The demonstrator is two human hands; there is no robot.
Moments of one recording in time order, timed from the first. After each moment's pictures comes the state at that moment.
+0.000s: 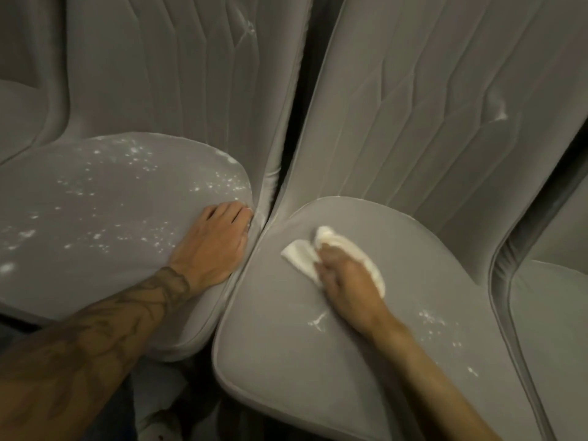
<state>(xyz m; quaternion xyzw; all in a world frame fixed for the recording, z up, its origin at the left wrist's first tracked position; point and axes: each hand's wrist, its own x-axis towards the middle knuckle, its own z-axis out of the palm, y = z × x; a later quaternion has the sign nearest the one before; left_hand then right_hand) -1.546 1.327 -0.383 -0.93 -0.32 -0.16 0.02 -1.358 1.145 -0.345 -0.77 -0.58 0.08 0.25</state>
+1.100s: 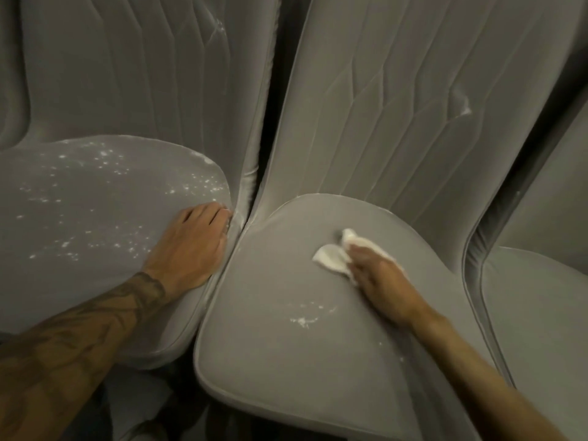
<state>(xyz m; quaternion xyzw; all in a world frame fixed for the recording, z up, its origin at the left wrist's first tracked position) -1.545 1.335 -0.394 -0.93 -0.31 -0.18 0.03 -1.276 1.101 -0.346 -0.78 -0.59 0.07 0.20</state>
